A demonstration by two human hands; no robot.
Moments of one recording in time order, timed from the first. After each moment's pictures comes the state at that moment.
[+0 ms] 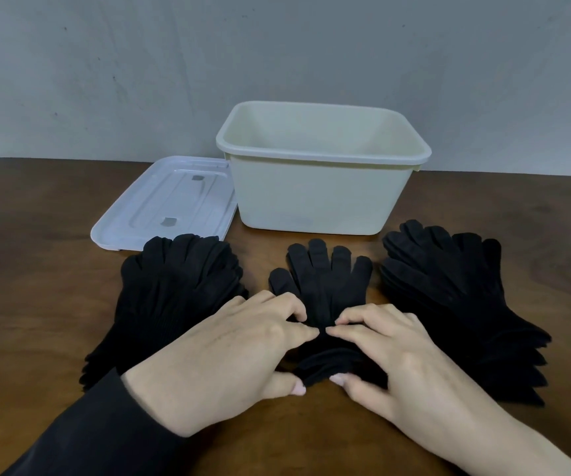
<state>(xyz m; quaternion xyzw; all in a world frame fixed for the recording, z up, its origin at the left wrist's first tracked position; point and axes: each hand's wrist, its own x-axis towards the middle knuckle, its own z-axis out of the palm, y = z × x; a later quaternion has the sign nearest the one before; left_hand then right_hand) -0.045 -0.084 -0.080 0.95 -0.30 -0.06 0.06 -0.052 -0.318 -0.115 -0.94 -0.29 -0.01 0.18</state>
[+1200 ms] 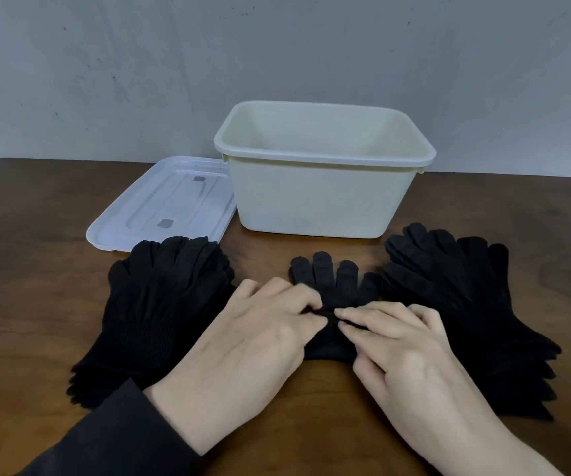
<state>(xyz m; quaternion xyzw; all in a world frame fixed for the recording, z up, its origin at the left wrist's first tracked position) -0.033 -0.103 -0.098 0.95 -0.26 0.12 0.08 -0.046 -0.308 -0.121 -0.94 -0.24 -0.17 0.16</state>
